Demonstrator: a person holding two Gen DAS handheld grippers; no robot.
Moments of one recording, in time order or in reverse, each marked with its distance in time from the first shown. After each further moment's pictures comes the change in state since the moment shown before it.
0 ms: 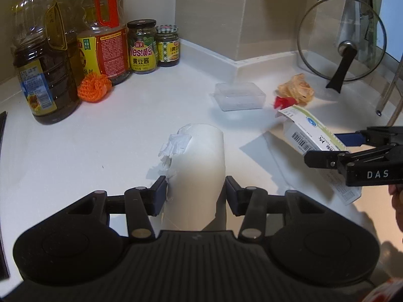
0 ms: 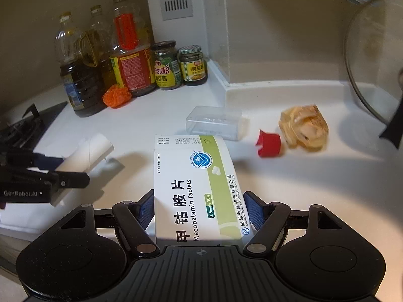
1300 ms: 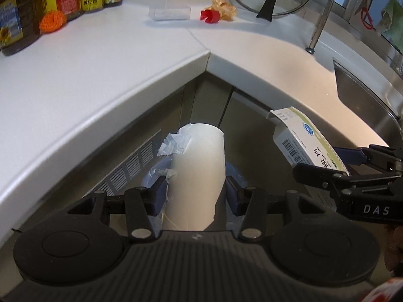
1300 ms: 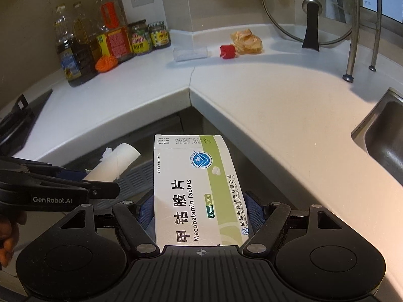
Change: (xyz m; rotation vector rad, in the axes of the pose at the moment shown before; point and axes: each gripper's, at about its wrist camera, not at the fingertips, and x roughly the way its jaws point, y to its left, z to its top) left arm -0.052 -0.023 -0.151 0.122 0.162 -0.222; right arm -0.099 0.112 -0.180 0.237 0.020 -0.232
